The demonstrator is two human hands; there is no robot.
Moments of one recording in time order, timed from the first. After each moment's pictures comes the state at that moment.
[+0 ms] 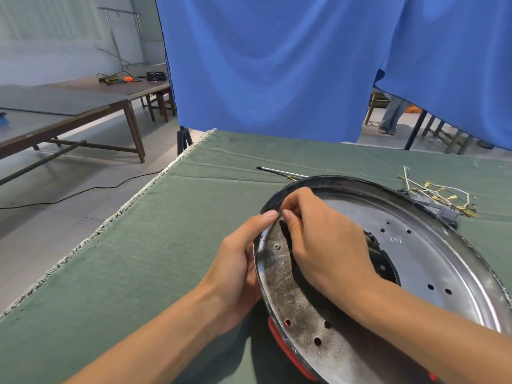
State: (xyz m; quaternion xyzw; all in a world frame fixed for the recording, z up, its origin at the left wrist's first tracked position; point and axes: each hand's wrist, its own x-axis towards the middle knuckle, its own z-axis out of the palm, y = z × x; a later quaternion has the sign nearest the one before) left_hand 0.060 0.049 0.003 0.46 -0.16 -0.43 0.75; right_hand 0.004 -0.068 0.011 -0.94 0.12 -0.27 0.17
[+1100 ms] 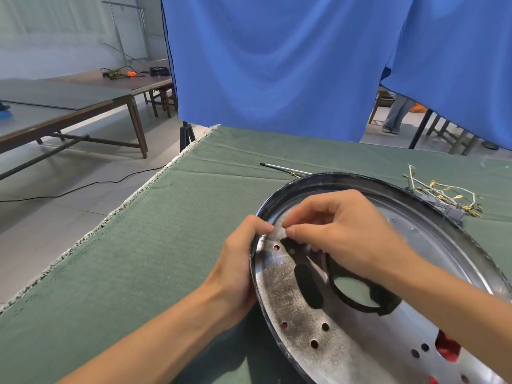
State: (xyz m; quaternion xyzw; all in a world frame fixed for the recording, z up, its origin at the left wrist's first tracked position) left_hand 0.055 0.050 0.003 0.45 -0.17 -0.43 0.77; right_hand -0.003 -0.083 0.041 -0.88 0.10 -0.14 0.45
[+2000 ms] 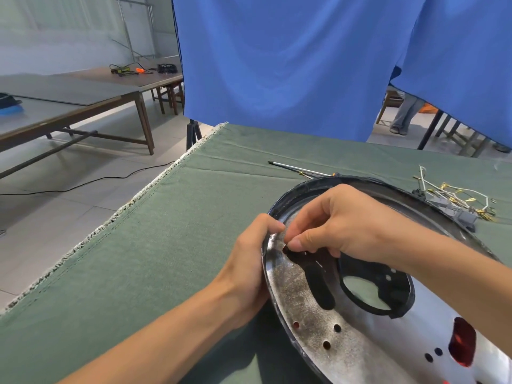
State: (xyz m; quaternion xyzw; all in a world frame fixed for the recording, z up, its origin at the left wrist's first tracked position) left_hand 0.057 0.051 0.001 0.47 -0.16 -0.43 0.75; right_hand 0.012 -0.085 0.058 -0.90 0.07 0.04 0.43
